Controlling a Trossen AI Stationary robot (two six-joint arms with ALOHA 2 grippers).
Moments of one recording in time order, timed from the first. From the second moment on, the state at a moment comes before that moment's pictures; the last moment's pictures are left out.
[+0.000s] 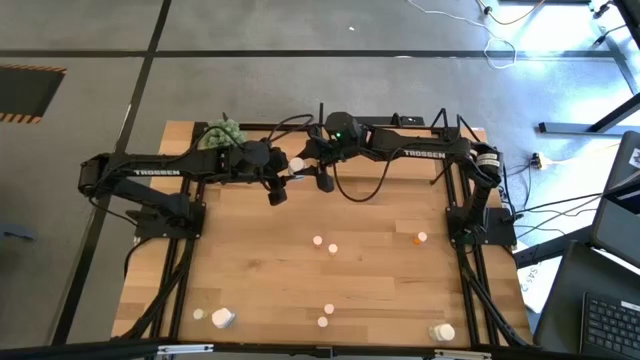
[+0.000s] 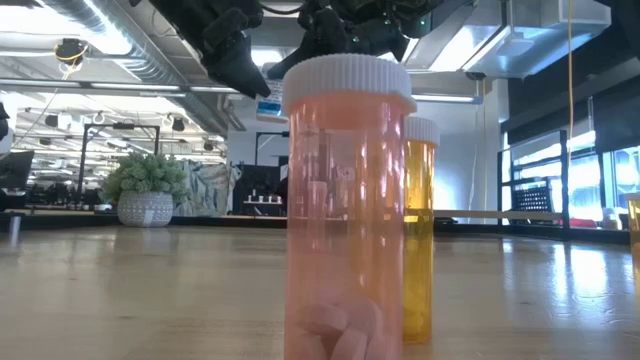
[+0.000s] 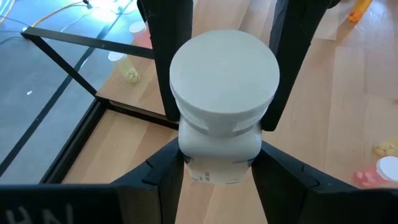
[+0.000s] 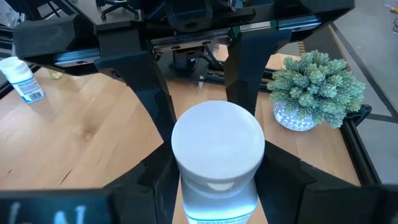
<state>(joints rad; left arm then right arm) 0.18 1.19 0.93 -0.30 -0.27 0.01 -0.29 1.86 1.50 -0.10 -0.41 -0.26</state>
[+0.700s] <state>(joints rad) 0.17 1.19 0.93 -0.30 -0.27 -0.02 -0.29 1.86 1.50 -0.10 -0.41 -0.27</state>
